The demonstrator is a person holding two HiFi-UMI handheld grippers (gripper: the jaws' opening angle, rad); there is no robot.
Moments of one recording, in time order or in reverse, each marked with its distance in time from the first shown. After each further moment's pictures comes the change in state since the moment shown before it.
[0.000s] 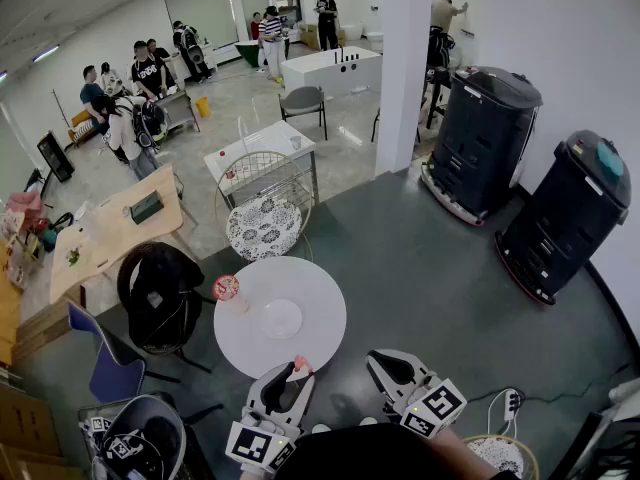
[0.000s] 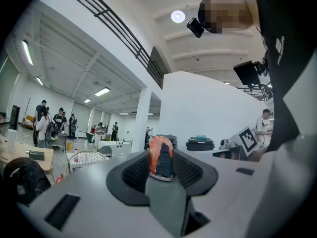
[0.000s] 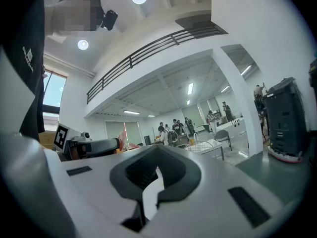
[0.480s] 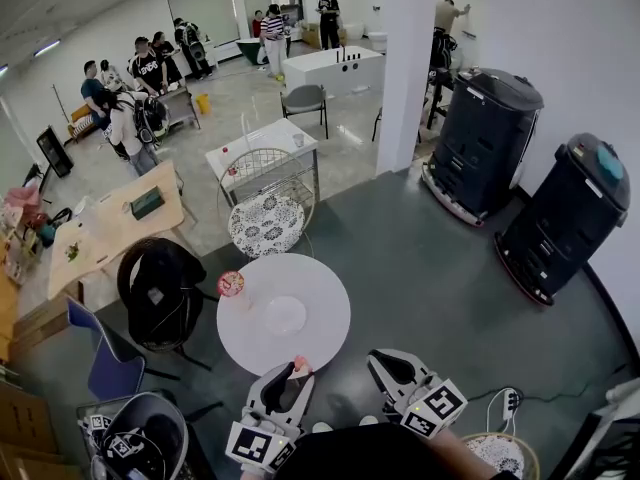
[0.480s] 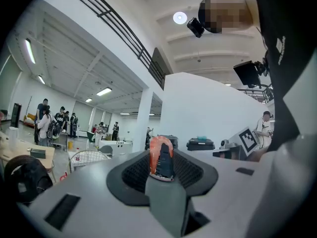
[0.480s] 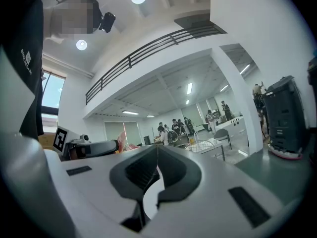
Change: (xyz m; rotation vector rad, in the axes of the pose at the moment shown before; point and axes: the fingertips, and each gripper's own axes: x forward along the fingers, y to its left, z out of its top) left arm -0.017 0.015 -0.001 -0.014 -0.005 0.005; right arm 0.011 0.015 -0.005 0.018 -0.004 -0.009
